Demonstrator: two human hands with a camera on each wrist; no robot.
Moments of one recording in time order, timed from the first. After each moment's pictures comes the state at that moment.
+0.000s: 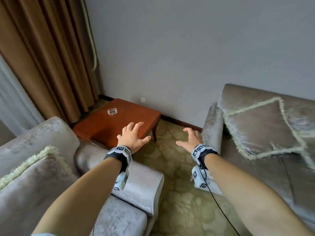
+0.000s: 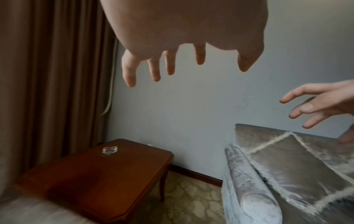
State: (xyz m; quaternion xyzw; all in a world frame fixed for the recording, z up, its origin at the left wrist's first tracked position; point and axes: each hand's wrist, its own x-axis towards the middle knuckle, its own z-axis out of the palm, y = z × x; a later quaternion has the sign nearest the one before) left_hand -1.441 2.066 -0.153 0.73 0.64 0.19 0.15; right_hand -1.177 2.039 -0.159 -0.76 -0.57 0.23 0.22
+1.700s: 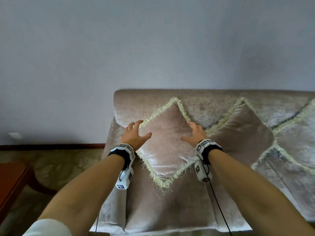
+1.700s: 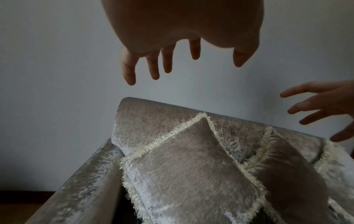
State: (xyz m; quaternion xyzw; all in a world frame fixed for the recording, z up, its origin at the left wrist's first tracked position) left_hand -0.631 2.386 -0.183 0.84 0.45 0.14 0.27; right_hand -0.414 2.226 -0.161 -0.89 -0.34 0.21 0.21
